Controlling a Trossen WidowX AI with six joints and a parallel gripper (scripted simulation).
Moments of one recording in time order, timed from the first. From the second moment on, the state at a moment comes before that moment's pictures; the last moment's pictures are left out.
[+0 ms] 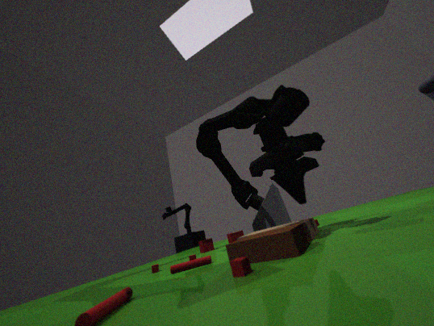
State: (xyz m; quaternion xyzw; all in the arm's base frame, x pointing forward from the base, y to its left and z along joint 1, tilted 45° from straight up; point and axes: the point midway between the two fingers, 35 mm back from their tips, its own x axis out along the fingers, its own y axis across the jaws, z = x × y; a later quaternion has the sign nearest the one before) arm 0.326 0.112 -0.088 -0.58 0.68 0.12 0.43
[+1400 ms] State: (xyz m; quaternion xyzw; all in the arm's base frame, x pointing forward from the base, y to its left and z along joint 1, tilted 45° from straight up) arm 0.324 0.079 -0.132 -0.64 0.65 0.22 0.34
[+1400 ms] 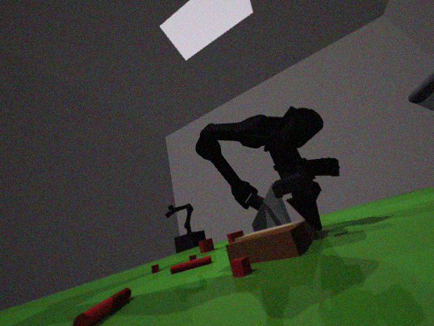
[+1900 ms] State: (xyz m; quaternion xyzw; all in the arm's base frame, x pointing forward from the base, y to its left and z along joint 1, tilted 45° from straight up) arm 0.323 0.082 -0.140 -0.65 0.65 0.22 0.33
